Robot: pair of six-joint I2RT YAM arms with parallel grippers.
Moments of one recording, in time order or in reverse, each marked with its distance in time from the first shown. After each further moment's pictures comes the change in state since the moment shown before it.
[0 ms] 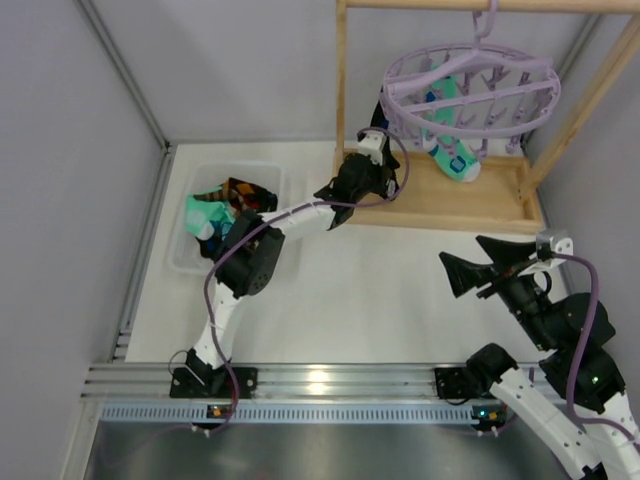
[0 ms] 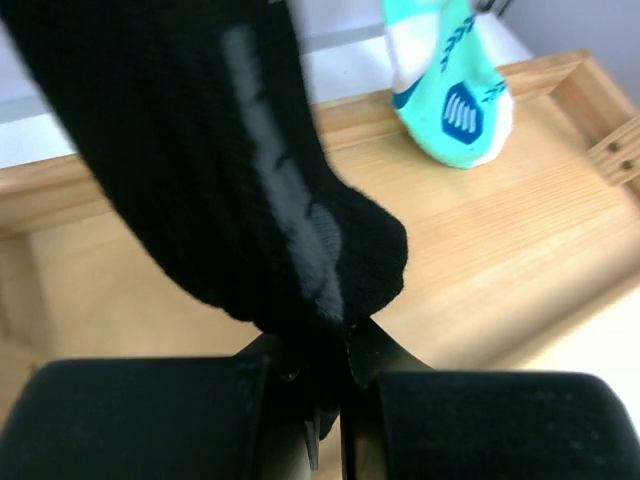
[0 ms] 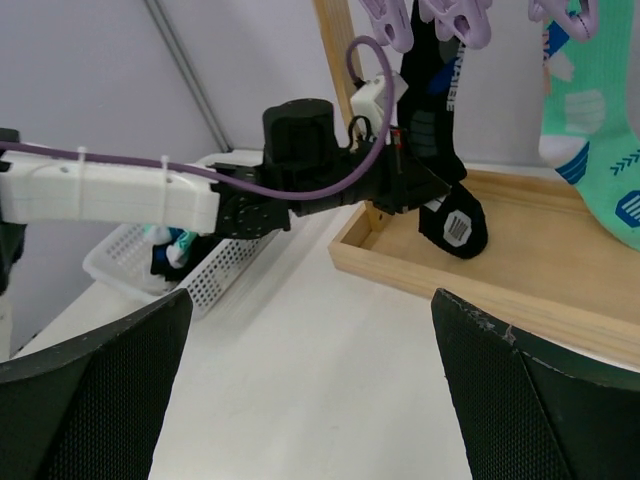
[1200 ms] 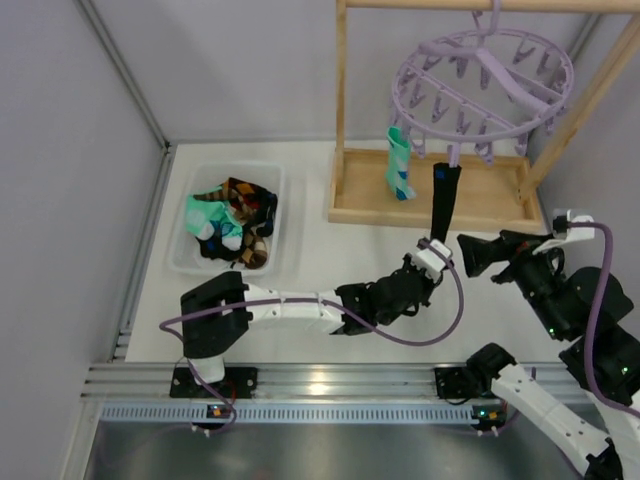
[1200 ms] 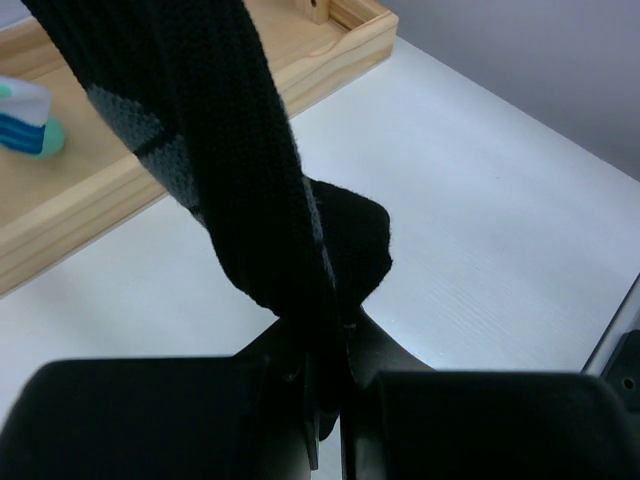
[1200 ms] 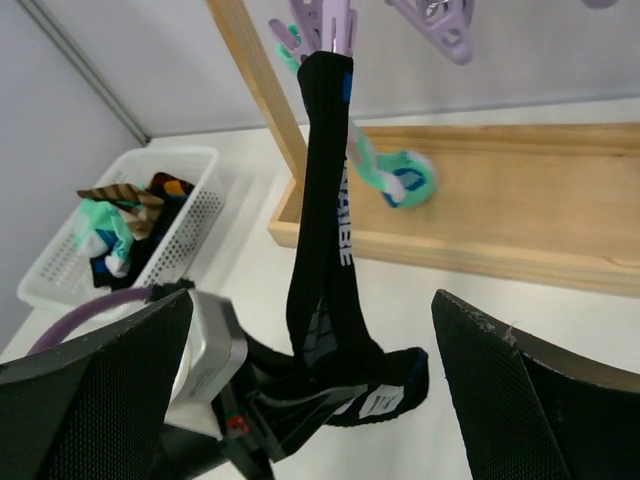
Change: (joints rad) left arm -0.639 -0.504 -0.554 0.037 -0.421 0.080; right arm 0.000 0.159 0.252 -0.257 0.189 0.060
